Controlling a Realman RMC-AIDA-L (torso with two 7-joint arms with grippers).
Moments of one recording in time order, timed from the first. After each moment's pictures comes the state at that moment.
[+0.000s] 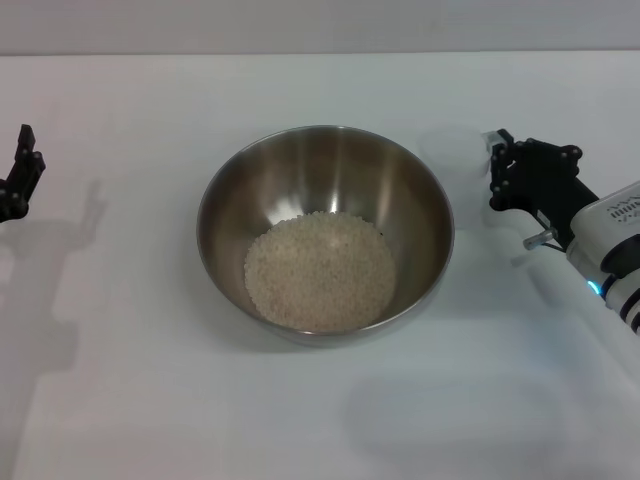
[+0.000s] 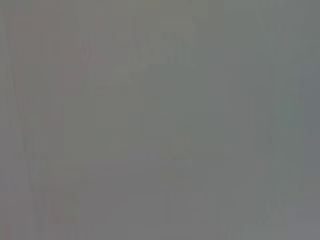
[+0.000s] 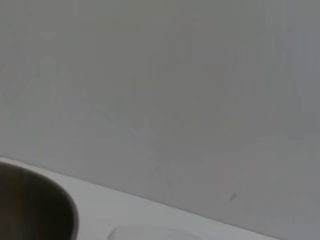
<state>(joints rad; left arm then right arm) -0.22 -2.08 -1.08 -0.34 2.55 1.23 0.13 0.53 2.08 0.28 0.18 -1.91 -1.01 0.03</state>
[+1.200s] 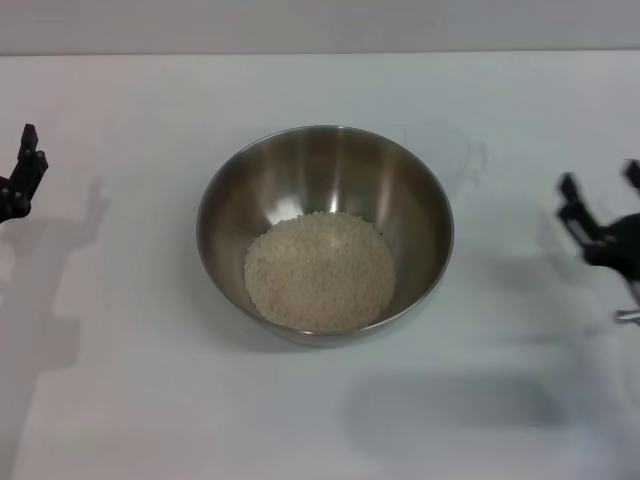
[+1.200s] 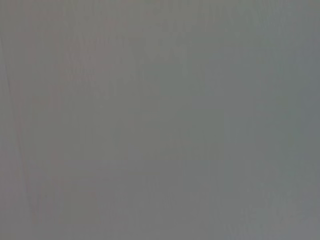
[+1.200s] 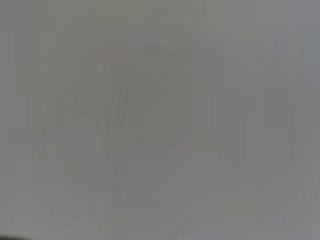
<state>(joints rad) -0.23 -2.08 -1.08 -0.33 2.55 1.22 0.13 0.23 2.08 0.30 0.27 -1.90 -1.39 0.03</state>
